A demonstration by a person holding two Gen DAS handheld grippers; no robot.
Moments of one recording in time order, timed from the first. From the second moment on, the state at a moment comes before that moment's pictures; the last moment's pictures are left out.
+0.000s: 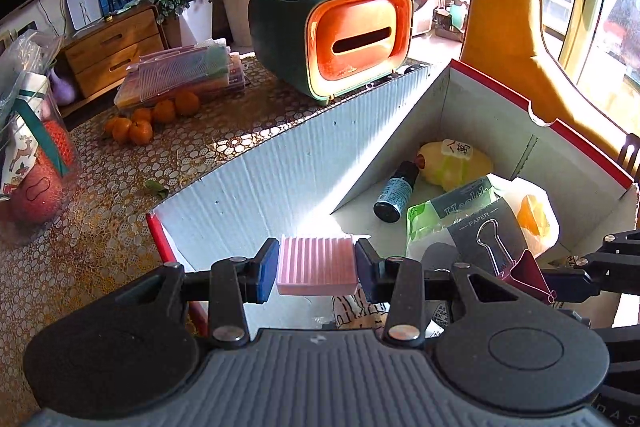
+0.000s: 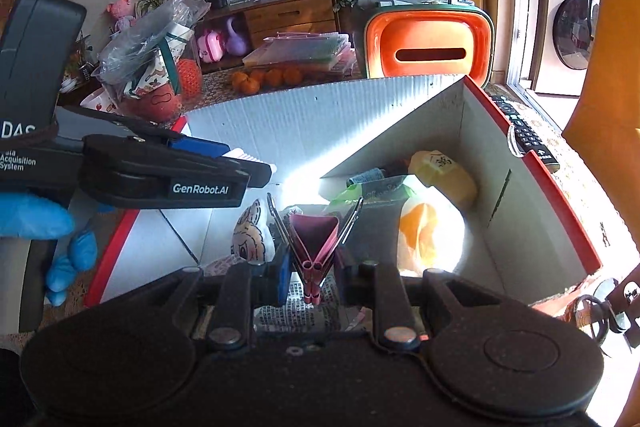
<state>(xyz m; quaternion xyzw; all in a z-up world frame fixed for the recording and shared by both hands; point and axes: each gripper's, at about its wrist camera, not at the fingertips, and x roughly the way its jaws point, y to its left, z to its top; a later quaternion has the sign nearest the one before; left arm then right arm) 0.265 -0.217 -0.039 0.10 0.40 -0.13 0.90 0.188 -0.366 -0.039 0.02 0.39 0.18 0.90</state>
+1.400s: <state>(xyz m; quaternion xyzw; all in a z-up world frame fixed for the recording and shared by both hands) 0.169 -0.177 0.016 0.05 0.34 -0.16 0.93 0.151 -0.360 -0.016 0.03 0.35 0.18 0.92</state>
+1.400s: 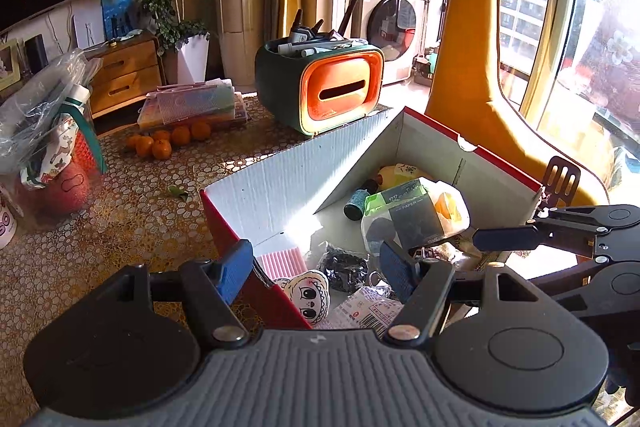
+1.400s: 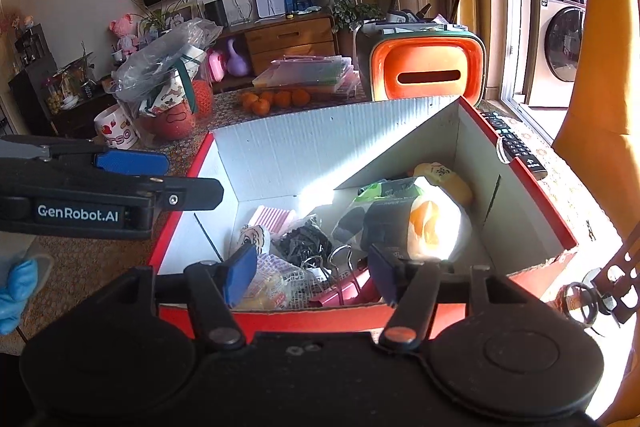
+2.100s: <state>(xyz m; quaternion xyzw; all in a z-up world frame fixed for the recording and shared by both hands) 0.128 -0.140 0.027 0.00 0.31 -0.13 0.94 0.114 -0.357 0.009 0.03 0.30 0.18 0.94</state>
